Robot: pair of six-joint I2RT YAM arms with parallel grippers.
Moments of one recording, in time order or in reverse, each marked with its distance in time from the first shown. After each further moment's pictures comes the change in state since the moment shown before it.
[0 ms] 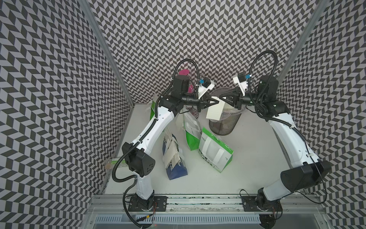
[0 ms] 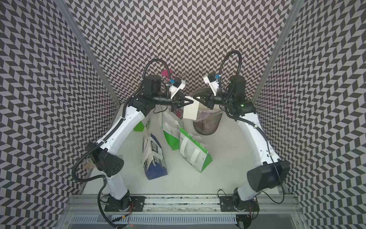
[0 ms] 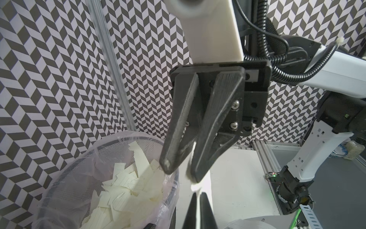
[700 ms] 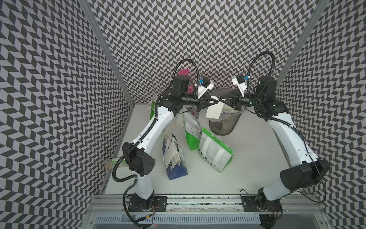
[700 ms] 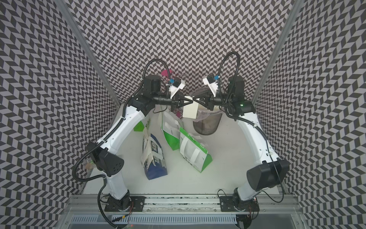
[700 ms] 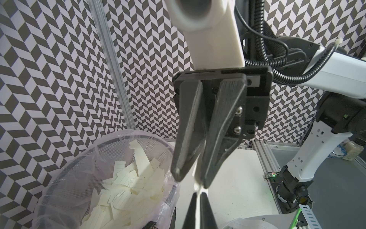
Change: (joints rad) left arm 0.007 0.003 0.000 0.000 0.006 -0.005; right arm 0.000 0.004 -0.001 -0.039 -0.034 -0.003
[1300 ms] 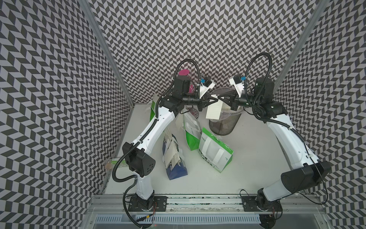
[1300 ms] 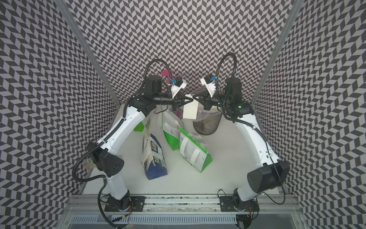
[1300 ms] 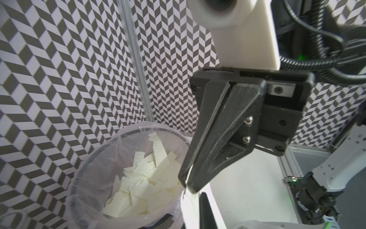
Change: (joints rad) left arm -0.026 -0.011 -0.003 0.001 -0.193 0.014; right arm 0.063 -0.029 -0.024 0.004 0.275 -0.032
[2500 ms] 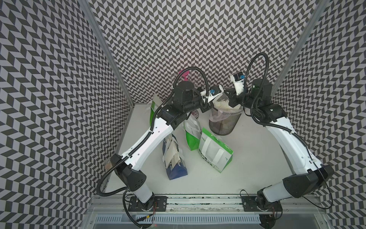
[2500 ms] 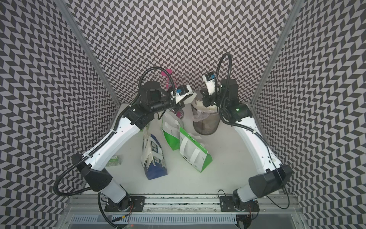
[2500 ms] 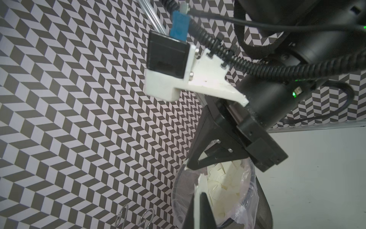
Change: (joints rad) left arm -0.130 -0.200 -0.182 0.174 -0.478 0.337; right arm 0.049 -0.037 -0.011 -0.021 0.573 -0.027
